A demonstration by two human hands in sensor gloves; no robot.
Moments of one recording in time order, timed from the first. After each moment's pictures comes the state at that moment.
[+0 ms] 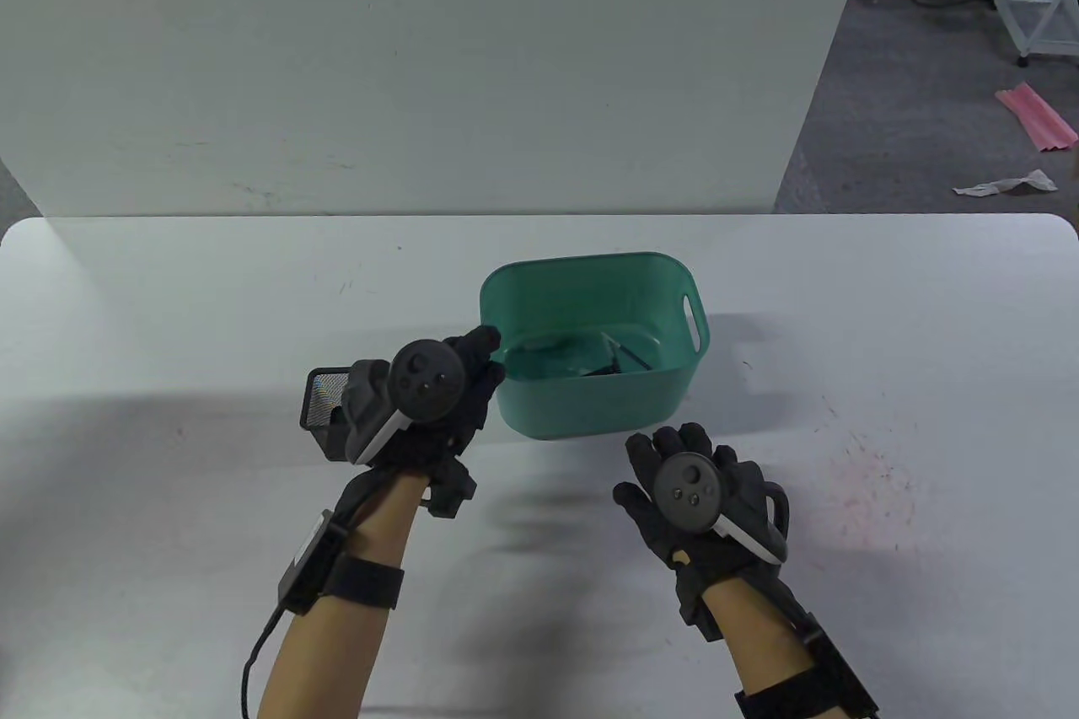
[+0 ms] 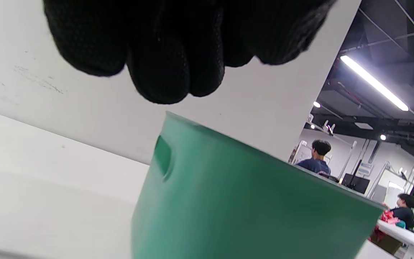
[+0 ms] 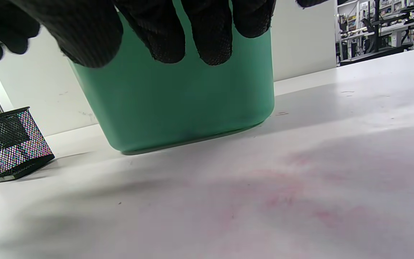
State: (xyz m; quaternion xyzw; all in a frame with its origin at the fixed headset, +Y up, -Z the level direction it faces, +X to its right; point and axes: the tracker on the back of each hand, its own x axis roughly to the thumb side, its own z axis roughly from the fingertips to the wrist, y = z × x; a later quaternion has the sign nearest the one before) left_hand -0.159 -0.624 -0.369 0.08 -0.11 0.20 0.97; right_hand 0.136 -0.706 -0.314 0.10 0.03 0.98 0.15
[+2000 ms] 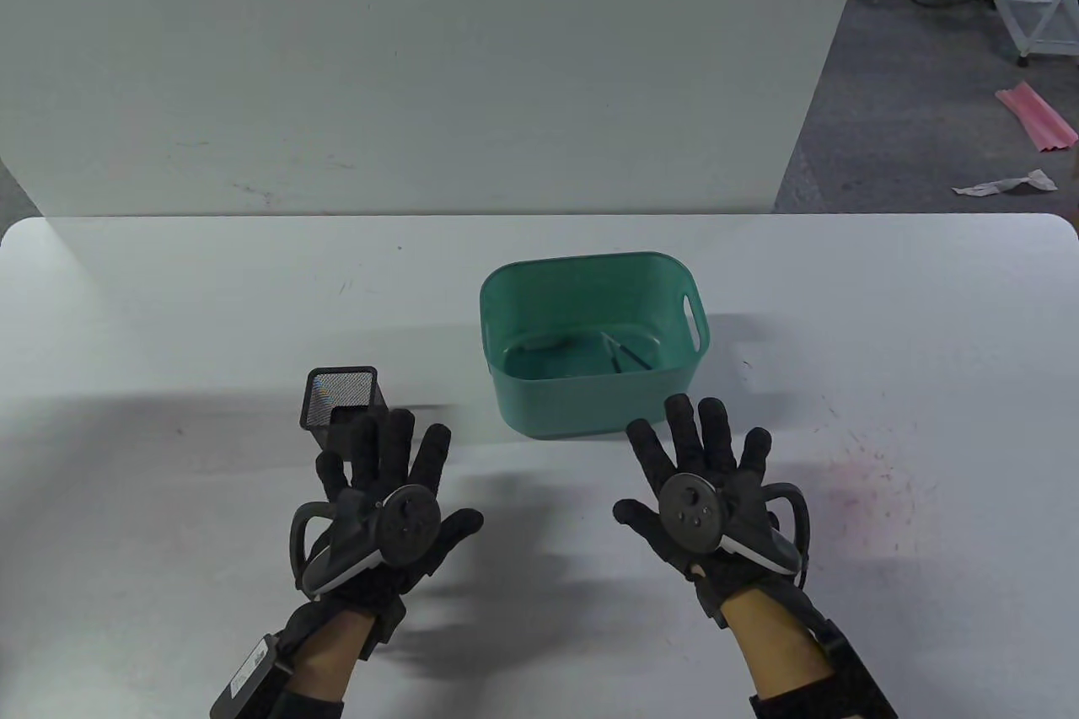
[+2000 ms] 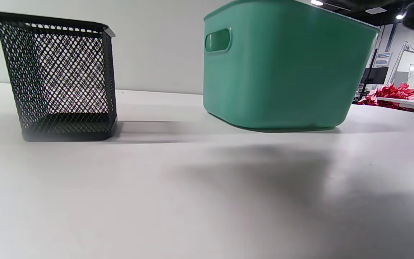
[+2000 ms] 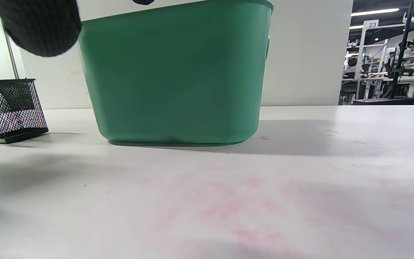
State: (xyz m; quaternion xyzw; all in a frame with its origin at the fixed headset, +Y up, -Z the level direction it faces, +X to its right) left_hand -0.187 -0.701 -0.292 -0.02 -0.14 0.04 0.99; right_hand 0.143 -0.702 -0.304 0.14 0.00 0.99 0.05
